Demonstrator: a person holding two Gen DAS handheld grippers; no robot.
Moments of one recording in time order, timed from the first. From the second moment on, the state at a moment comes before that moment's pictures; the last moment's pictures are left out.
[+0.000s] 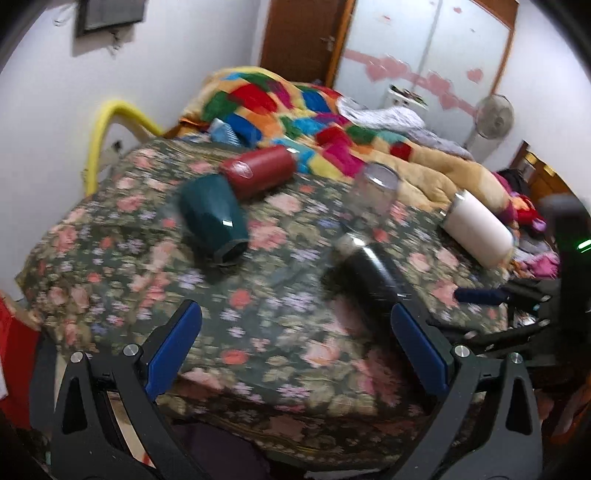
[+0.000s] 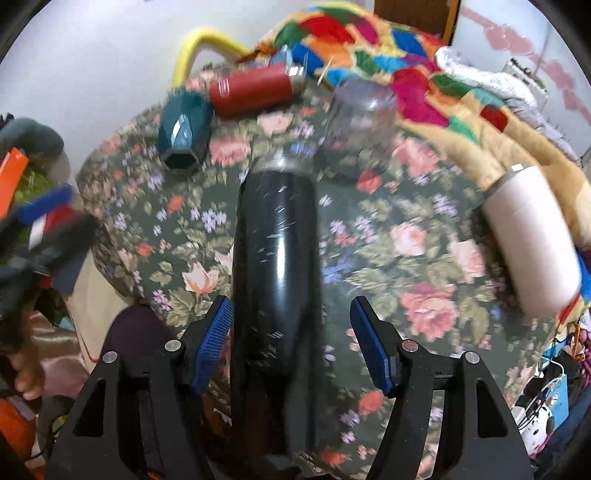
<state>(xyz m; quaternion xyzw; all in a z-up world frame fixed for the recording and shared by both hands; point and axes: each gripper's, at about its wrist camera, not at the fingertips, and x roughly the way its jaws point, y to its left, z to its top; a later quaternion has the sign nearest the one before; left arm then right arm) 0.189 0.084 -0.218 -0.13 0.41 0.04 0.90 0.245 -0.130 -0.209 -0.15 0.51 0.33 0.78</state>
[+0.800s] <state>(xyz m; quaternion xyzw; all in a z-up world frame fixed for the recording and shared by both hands) 0.279 0.030 -0.298 -0.14 0.59 0.02 0.79 0.172 -0.260 -0.148 -0.05 0.37 0.19 0.91</state>
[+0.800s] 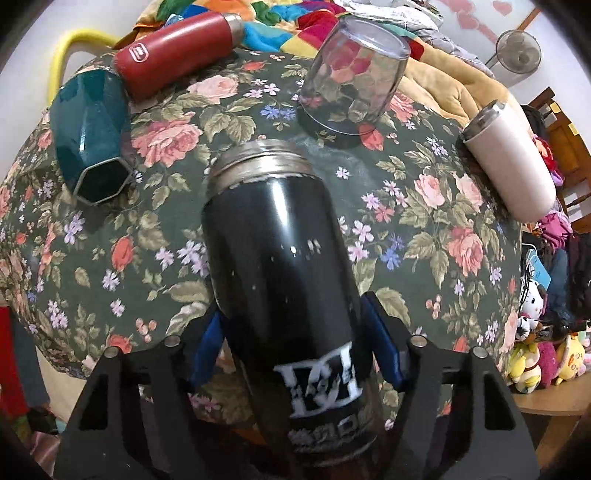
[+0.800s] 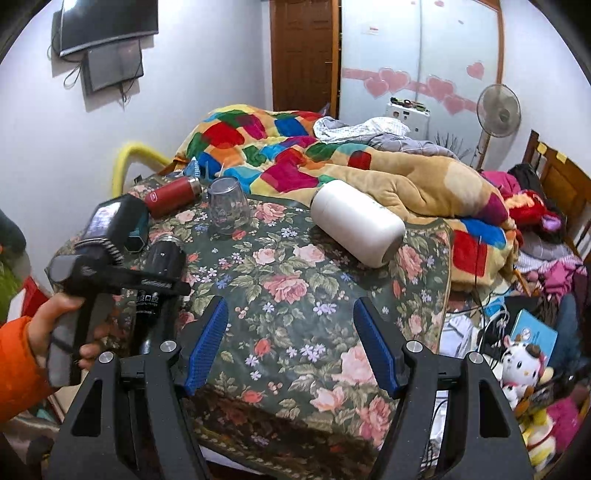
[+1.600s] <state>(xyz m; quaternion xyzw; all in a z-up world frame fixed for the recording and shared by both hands) 0.248 -0.043 -0.178 0.00 0.42 -0.04 0.90 0.169 -0.285 -0.145 0.00 0.36 0.16 0.92</state>
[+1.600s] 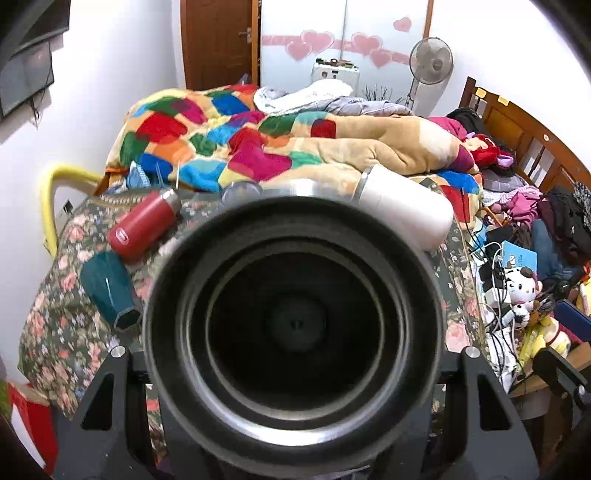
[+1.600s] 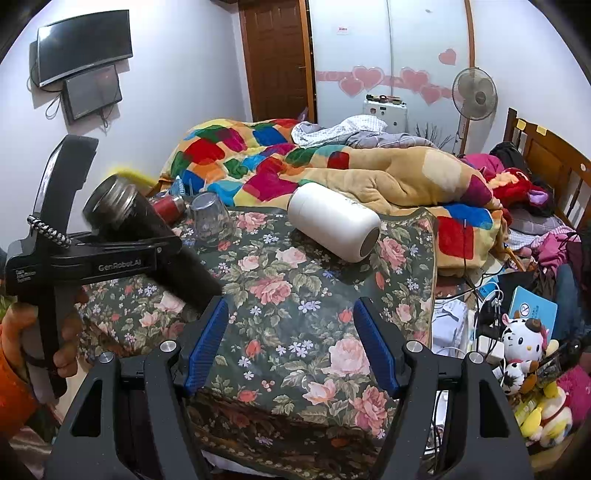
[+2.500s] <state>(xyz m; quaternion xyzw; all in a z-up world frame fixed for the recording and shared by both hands) 0.282 -0.058 -0.183 0.04 0.45 -0.07 0.89 0.171 -0.282 -0.133 0.00 0.35 0.15 0.93</state>
